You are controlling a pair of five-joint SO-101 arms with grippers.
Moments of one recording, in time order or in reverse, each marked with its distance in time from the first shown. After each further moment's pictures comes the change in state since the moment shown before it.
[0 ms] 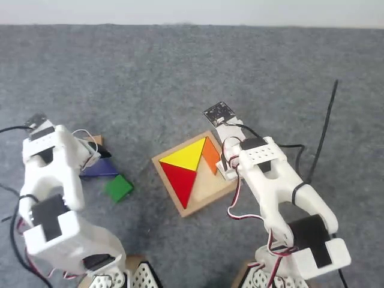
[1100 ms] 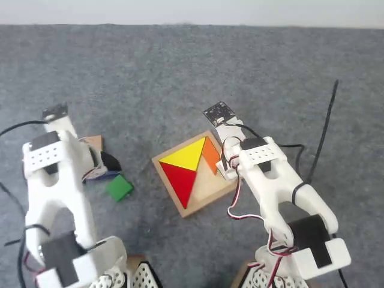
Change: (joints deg) left arm 1.8 -18.1 7.8 12.9 -17.0; right arm 0.0 0.0 0.0 0.0 0.1
